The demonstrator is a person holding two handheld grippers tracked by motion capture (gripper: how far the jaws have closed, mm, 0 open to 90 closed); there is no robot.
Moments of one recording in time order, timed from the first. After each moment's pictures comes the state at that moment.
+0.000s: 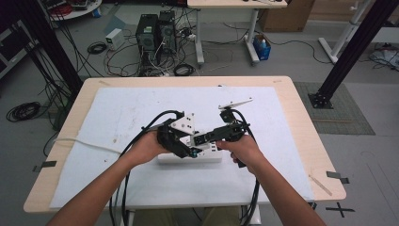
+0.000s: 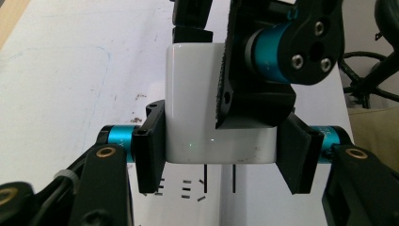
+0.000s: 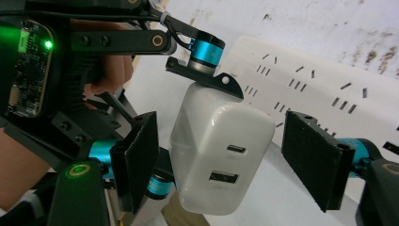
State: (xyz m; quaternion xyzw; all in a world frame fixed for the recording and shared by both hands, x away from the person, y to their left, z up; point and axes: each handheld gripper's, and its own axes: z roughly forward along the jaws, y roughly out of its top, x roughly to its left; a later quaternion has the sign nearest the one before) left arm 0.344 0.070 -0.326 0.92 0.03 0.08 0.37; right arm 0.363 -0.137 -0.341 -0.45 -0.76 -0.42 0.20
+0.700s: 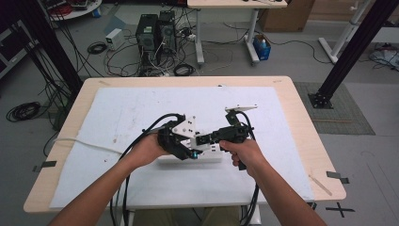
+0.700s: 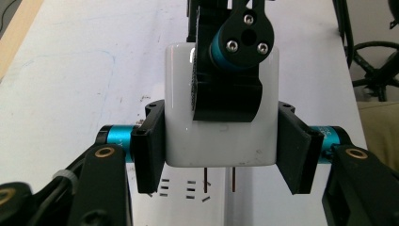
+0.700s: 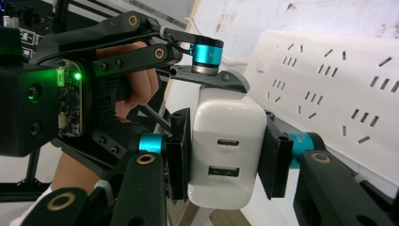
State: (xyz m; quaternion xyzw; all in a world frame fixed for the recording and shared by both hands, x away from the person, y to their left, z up) left arm 0.336 0.066 -0.328 0.93 0.01 0.11 0.36; right arm 0.363 -0.149 -0.355 -0.48 -0.69 -0.45 0.29
